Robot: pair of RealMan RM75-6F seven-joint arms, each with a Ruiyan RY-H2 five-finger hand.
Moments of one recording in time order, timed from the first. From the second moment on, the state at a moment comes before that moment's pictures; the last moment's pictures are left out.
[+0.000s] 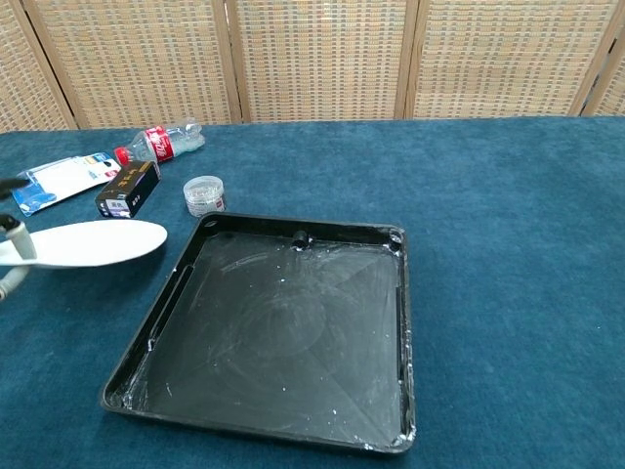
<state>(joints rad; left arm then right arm) -0.27 -1.78 -0.08 -0.85 1.53 1.43 -0.43 0.10 -1.12 0.09 -1.57 -1.51 1.49 0.03</state>
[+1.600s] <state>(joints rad) -0.46 -1.81 -0.06 -1.29 1.67 1.39 -0.18 0.10 -1.12 0.09 -1.58 -1.49 1.47 0.02</state>
